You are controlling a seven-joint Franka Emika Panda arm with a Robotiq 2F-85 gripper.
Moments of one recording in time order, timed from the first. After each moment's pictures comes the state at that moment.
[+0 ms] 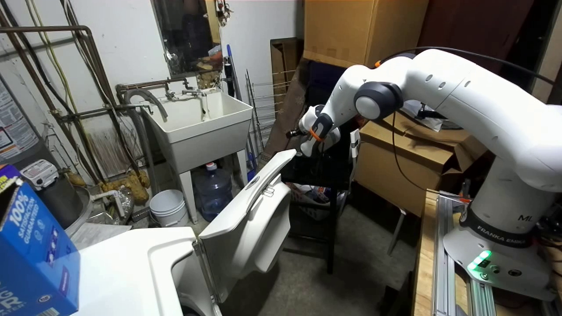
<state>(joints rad) -0.15 1.17 -0.41 -1.48 0.13 3.44 0.28</state>
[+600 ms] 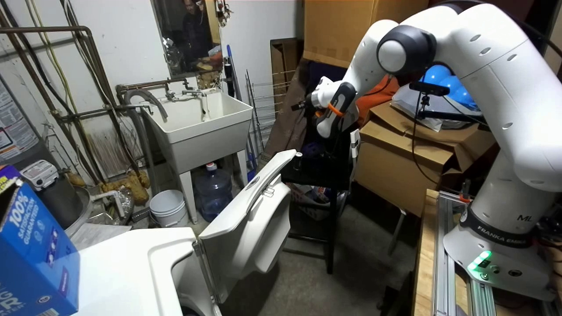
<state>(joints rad) -0.18 0.80 -0.39 -1.85 -0.10 3.76 0.21</state>
